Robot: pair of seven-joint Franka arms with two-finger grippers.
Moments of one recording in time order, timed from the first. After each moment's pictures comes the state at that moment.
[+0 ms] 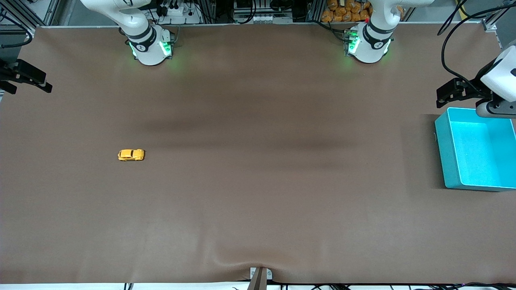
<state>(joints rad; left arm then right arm) -0.14 0.05 0.05 -1.47 0.04 1.47 0.01 0.15 -0.08 -0.23 -1.58 0.03 1.45 -0.07</state>
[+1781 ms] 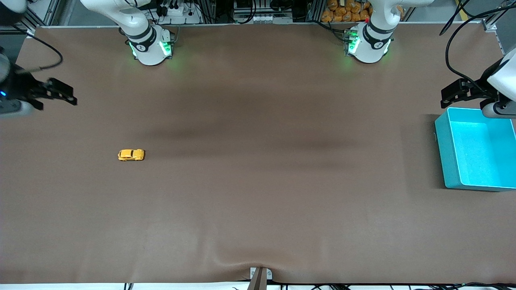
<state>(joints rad) -0.12 0.05 0.06 -1.47 0.04 1.47 0.02 0.18 -0.03 -0.21 -1.73 0.02 1.60 -0.24</state>
